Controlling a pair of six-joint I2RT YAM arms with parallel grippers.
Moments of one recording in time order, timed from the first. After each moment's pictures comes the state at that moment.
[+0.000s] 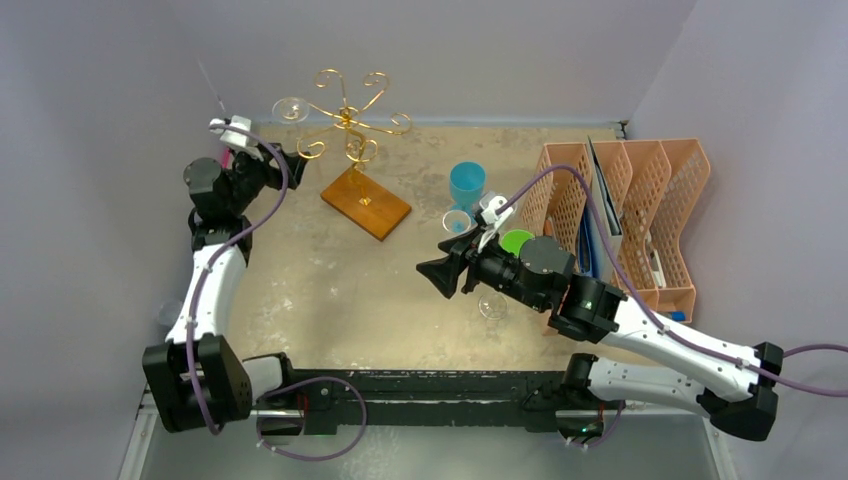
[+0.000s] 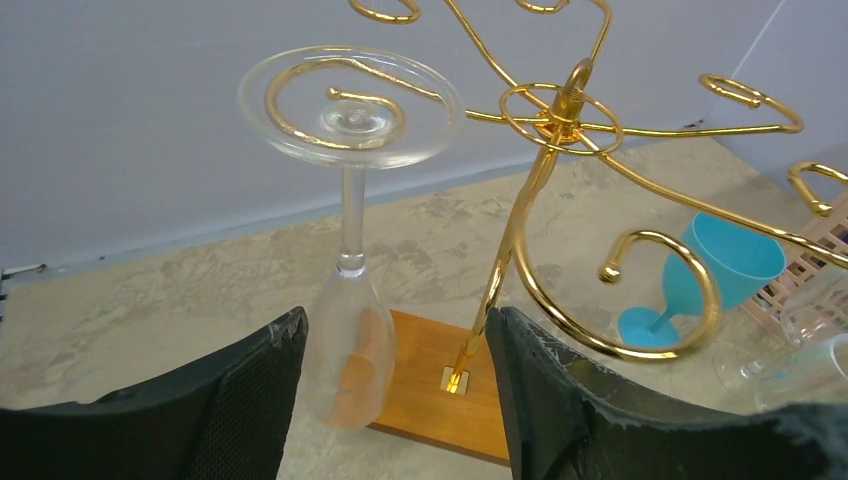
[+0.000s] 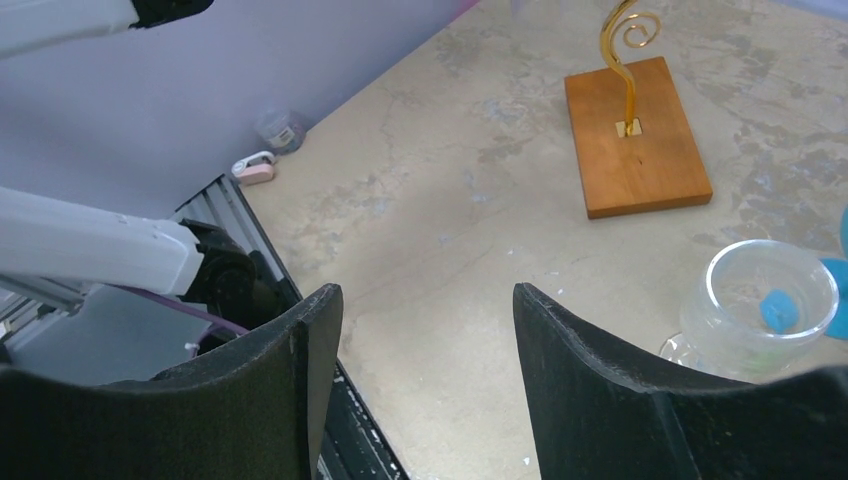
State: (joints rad) left arm 0.19 1.23 0.90 0.35 0.63 -0.13; right arm 1.09 0.92 0.92 -0.13 0.10 0.32
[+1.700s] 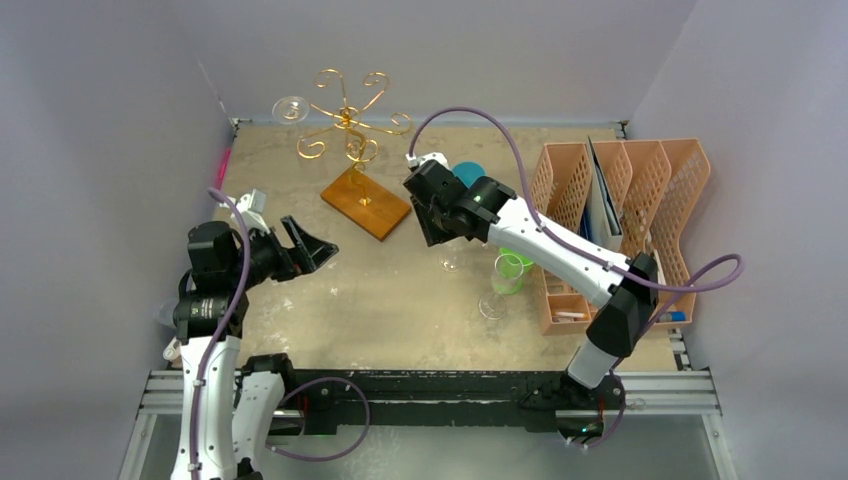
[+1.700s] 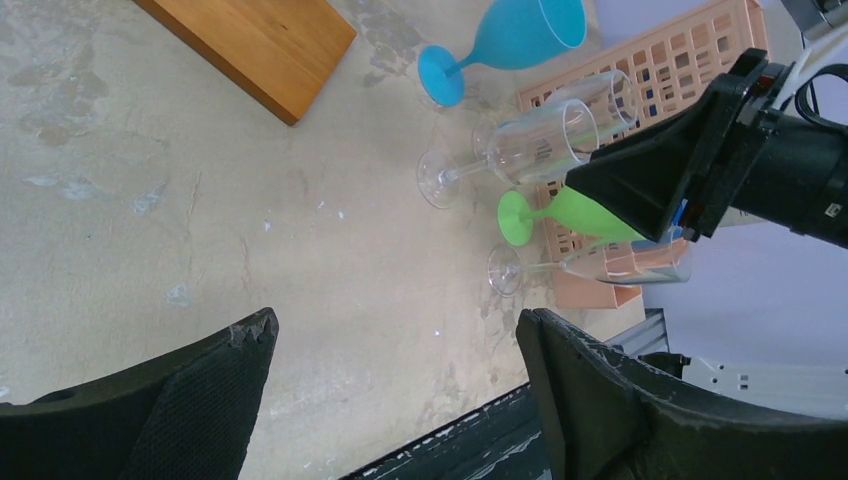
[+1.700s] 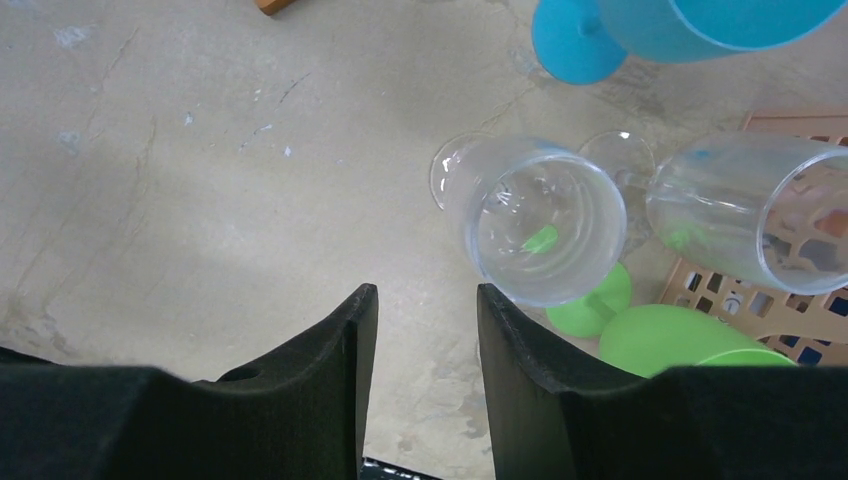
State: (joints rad) left arm 0.12 0.65 0.83 -0.69 0.65 -0.48; right arm 0.91 1.68 1.67 -1.00 0.35 0.40
